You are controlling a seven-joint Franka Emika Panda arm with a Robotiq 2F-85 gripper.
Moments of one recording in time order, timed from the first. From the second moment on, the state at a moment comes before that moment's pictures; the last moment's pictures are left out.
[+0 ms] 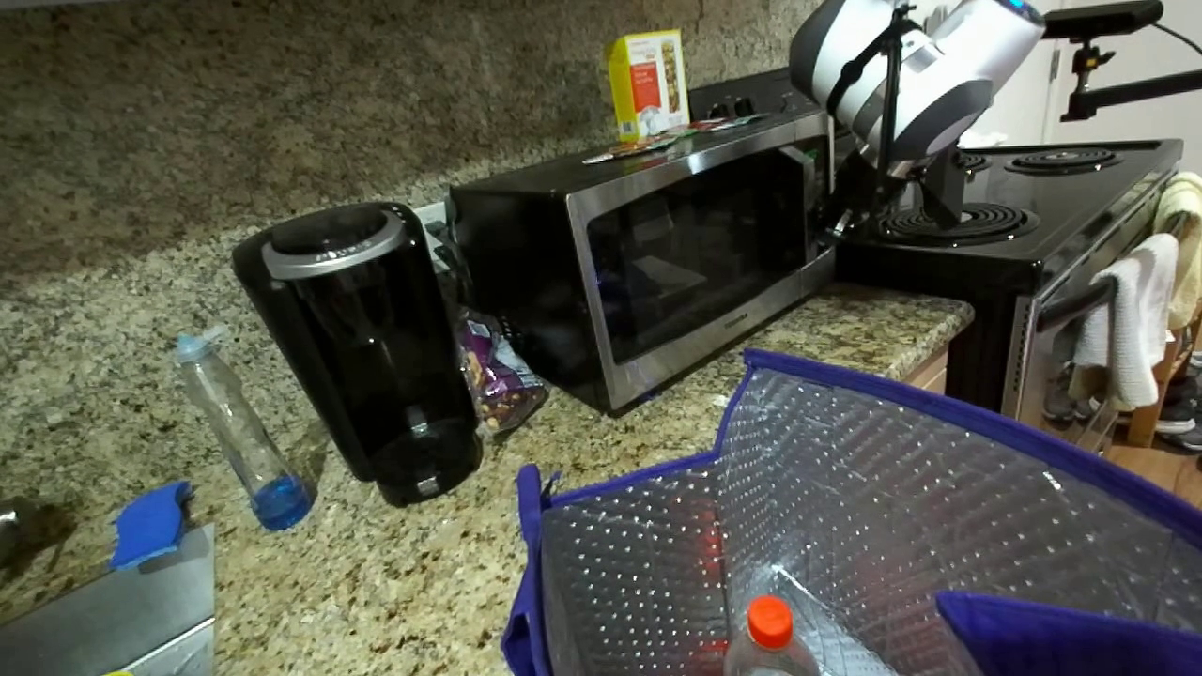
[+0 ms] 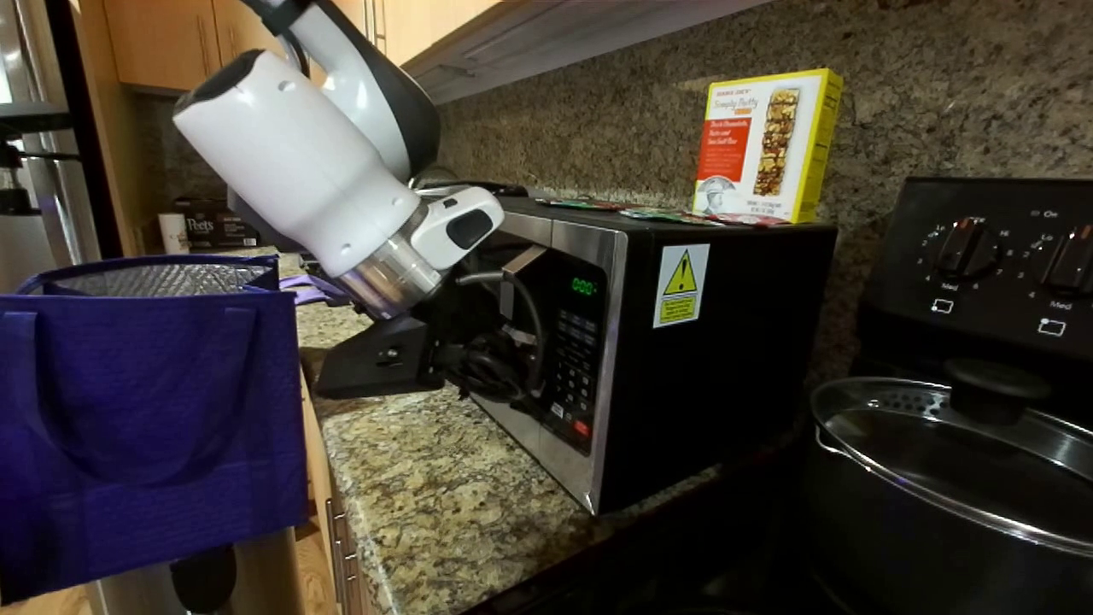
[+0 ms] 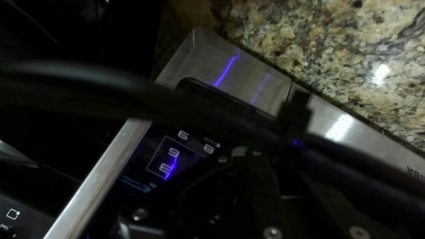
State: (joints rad) arm -0.21 0.22 0.13 -2.19 1.64 3.33 -2.04
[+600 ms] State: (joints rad) arm -0.08 0.17 0.01 -2.30 1.22 3.40 -1.67
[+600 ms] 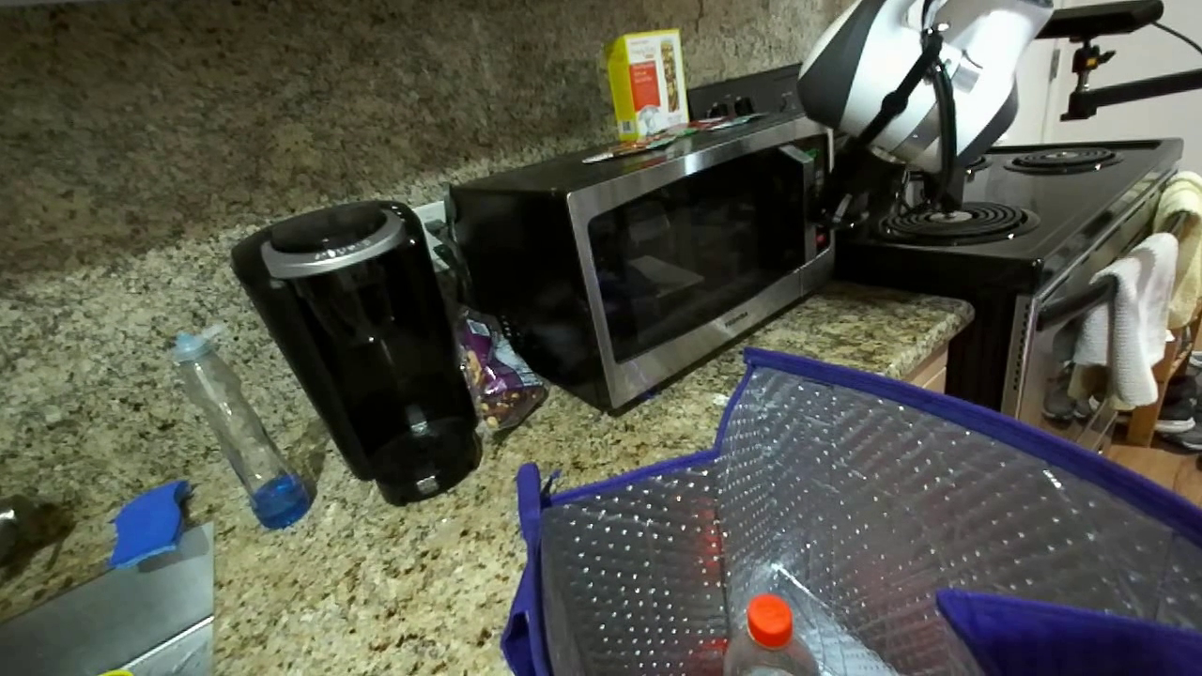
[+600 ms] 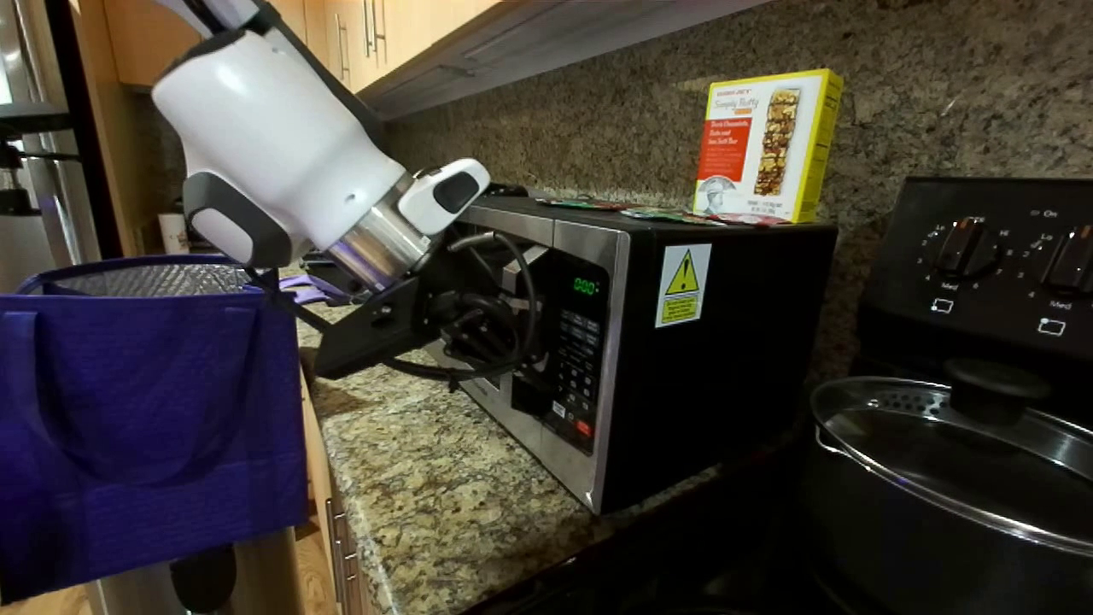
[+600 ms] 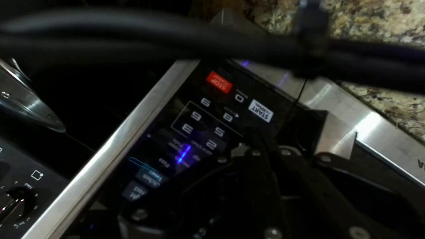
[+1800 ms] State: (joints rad) arm 0.15 0.15 -0.25 -2.55 0.96 3.19 -1.13
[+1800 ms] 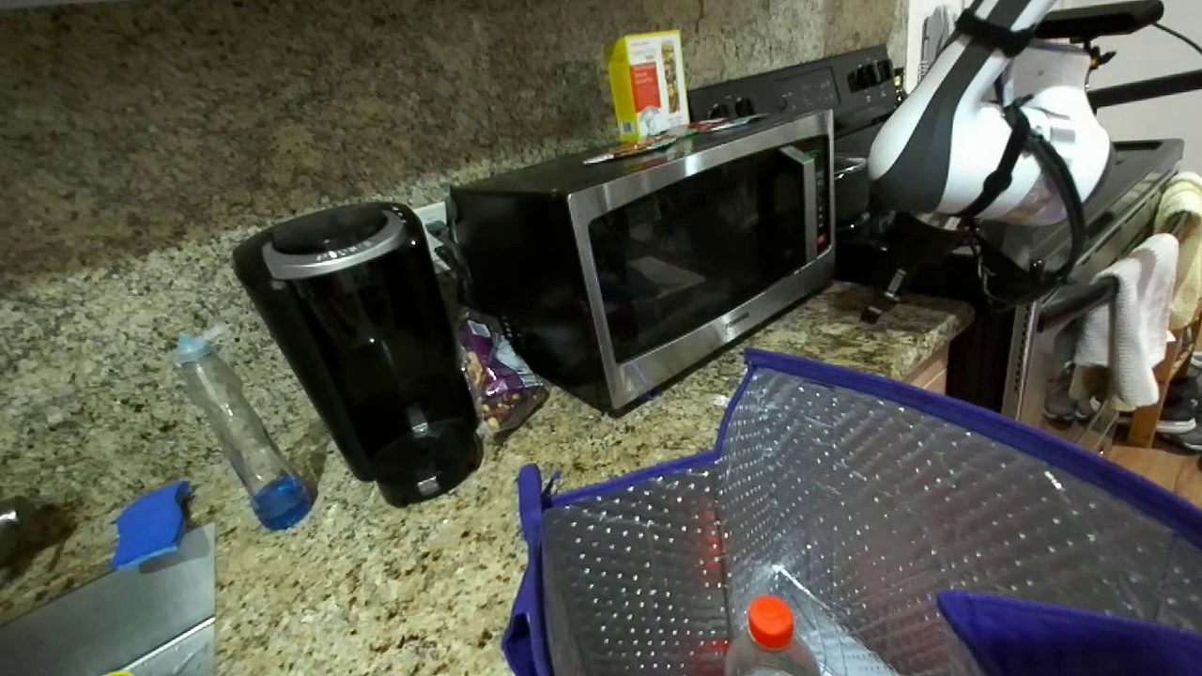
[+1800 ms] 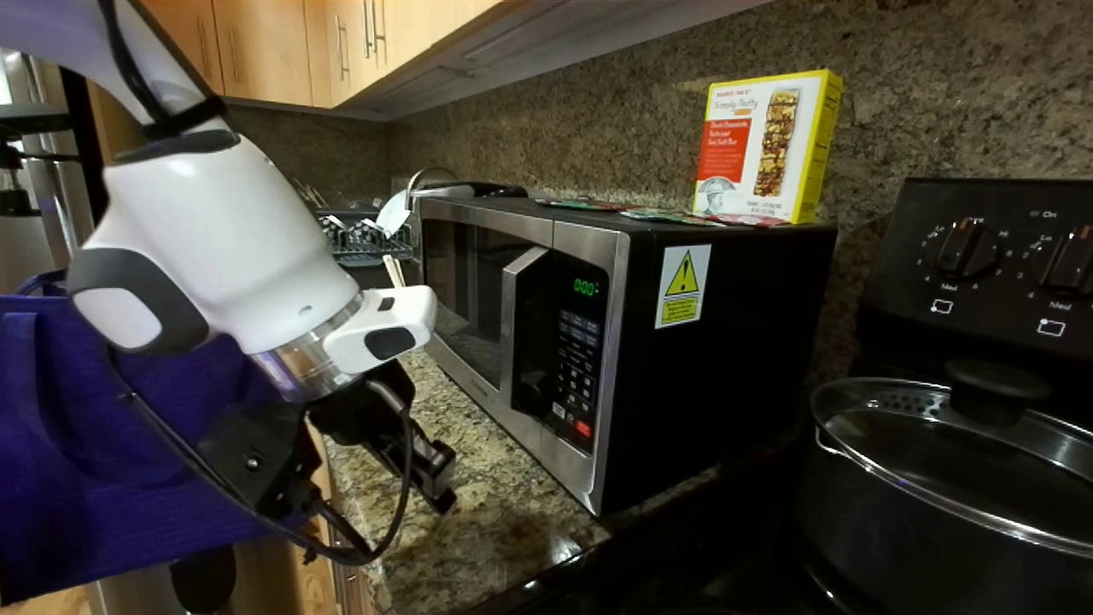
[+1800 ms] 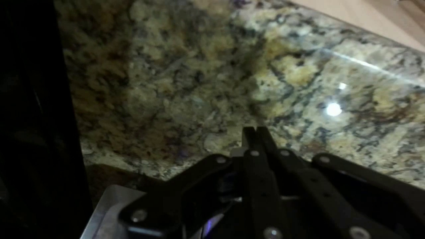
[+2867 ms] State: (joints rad) arm 0.08 -0.14 -0.16 -2.40 0.13 2.45 -0.23
